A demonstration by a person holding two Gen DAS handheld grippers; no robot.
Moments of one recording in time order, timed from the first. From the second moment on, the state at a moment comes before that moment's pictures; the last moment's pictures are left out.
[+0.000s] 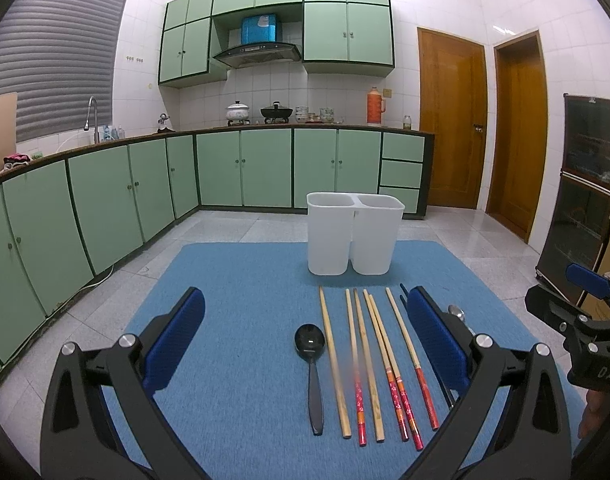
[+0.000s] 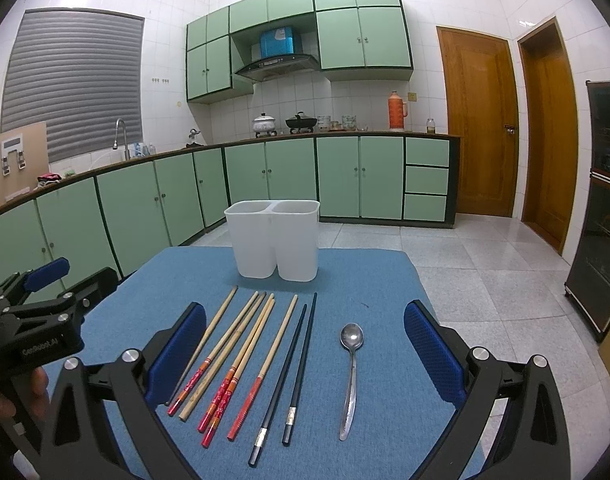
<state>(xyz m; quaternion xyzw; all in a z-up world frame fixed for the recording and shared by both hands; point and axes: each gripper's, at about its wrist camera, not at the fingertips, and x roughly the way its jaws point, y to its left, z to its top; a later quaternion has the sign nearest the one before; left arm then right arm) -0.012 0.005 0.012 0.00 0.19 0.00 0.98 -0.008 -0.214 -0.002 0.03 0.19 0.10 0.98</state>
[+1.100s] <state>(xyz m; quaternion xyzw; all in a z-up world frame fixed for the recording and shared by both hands) -0.008 0.006 0.013 0.00 0.18 0.01 0.98 -0.005 -0.212 0.000 0.02 0.19 0.10 0.98</state>
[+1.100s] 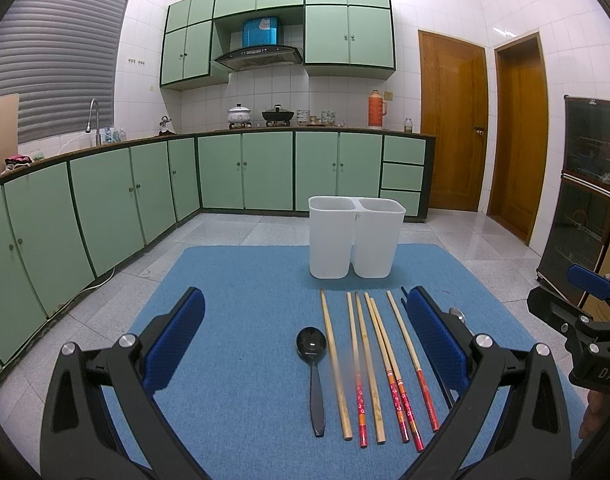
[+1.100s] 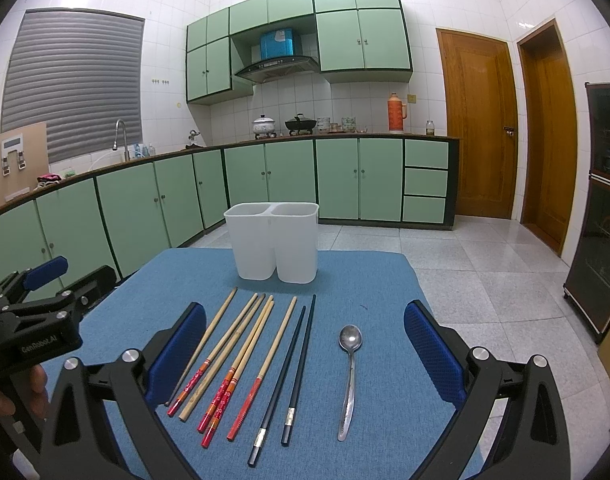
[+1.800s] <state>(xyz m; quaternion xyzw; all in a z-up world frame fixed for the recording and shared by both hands) -0.008 0.007 0.012 0.00 0.18 0.01 0.98 -0.003 -0.214 0.001 0.03 0.19 0.10 0.98</state>
